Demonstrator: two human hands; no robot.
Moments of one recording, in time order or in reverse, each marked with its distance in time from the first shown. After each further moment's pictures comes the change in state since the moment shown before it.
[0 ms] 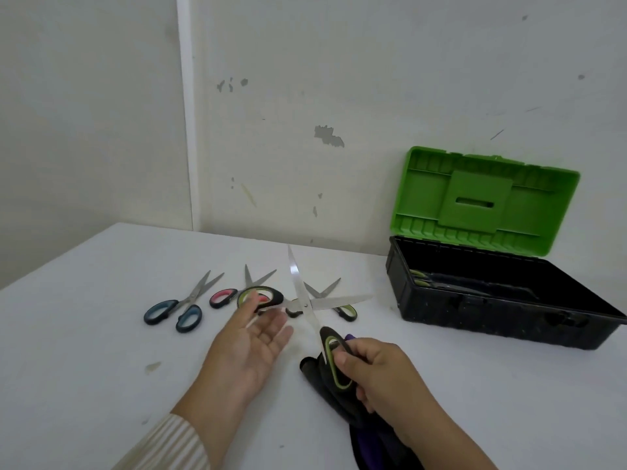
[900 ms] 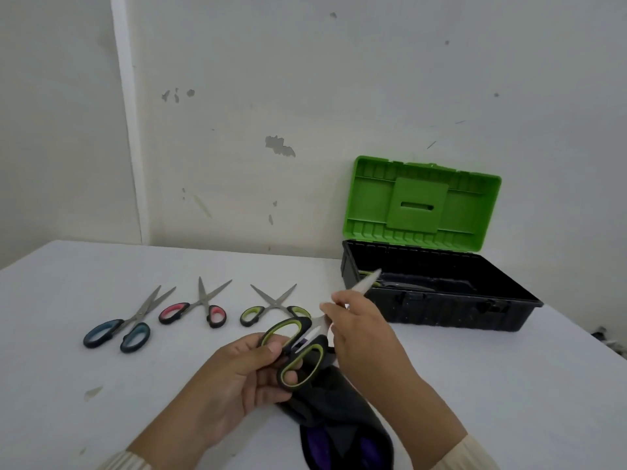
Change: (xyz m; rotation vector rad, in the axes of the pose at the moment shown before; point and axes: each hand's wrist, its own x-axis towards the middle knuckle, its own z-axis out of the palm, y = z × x) left_hand -0.039 -0.022 0.017 0.499 -0.457 -0.136; right_hand 0.011 -0.004 -0.048 -0.858 0.278 -0.536
